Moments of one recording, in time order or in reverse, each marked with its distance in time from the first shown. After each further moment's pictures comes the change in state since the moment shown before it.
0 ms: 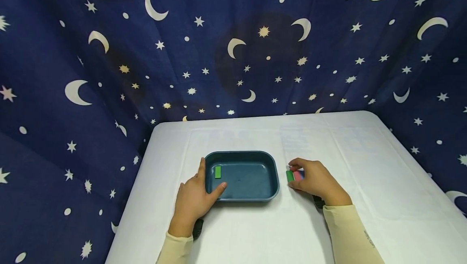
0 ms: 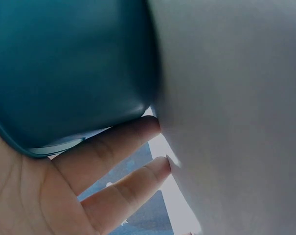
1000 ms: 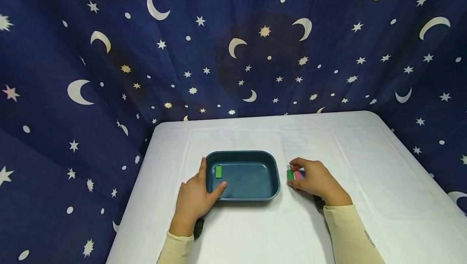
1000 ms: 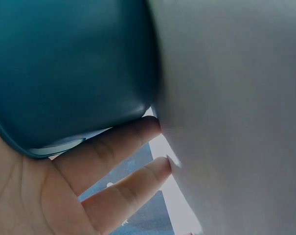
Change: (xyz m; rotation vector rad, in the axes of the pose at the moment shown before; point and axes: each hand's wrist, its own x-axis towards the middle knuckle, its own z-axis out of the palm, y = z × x) left_hand -0.001 -0.002 0.002 0.005 0.021 0.012; right_hand -0.003 -0.008 -0.001 0.000 0.009 0.004
